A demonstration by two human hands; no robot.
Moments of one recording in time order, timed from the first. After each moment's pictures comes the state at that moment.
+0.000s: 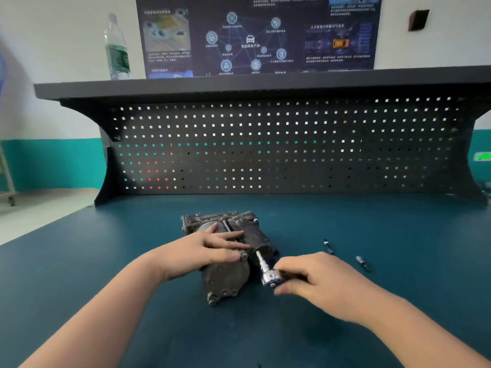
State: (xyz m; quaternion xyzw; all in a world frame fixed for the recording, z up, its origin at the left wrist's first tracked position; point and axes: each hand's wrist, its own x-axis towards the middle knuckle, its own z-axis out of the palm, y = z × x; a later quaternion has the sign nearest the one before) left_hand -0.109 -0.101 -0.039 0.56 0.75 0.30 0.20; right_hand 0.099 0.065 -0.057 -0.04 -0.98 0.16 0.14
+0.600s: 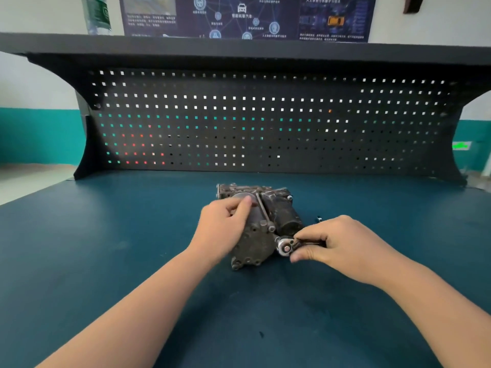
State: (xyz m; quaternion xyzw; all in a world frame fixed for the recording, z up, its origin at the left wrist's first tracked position) left_hand -0.063 -0.054 -0.064 0.41 0.74 0.54 -0.04; right_hand 0.111 0.075 -0.048 -0.12 -0.97 0.14 0.16
